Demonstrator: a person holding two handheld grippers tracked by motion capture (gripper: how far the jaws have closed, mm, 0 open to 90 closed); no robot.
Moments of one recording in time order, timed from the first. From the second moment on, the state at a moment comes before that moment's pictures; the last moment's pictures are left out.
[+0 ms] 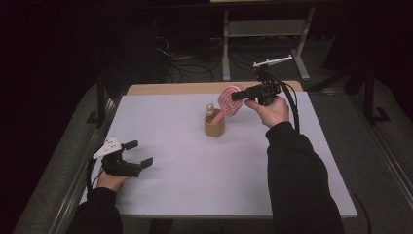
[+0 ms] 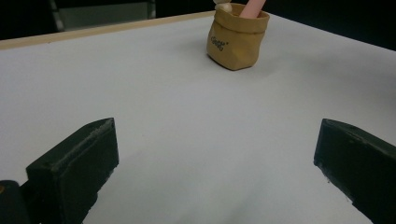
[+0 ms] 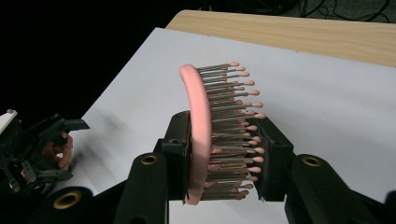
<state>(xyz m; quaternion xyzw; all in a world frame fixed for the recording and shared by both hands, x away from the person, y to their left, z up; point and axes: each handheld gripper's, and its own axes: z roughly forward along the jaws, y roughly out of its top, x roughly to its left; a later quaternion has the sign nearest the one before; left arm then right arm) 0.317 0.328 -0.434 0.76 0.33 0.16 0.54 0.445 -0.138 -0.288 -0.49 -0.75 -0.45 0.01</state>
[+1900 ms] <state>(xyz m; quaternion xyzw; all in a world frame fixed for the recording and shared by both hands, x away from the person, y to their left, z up) 0.316 0.326 -0.433 0.76 0.33 0.17 0.53 0.416 -0.215 -0.325 -0.46 -0.74 -0.48 -0.06</state>
